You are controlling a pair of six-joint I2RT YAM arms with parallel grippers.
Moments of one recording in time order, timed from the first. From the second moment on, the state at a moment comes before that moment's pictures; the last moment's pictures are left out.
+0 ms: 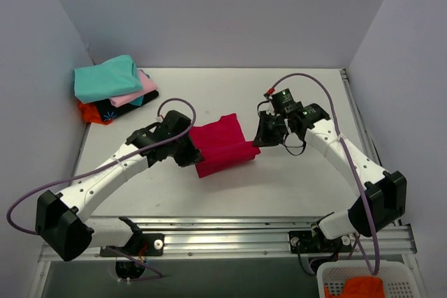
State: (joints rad) left arm -0.68 1.27 1.10 -0.80 0.02 -1.15; right arm 0.48 1.40 1.25 -0.85 -0.22 0.55
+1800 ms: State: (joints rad) left arm -0.23 1.55 1.00 -0.41 0.24 -0.77; right arm 0.24 1.75 1.36 -0.68 -0.18 0.50
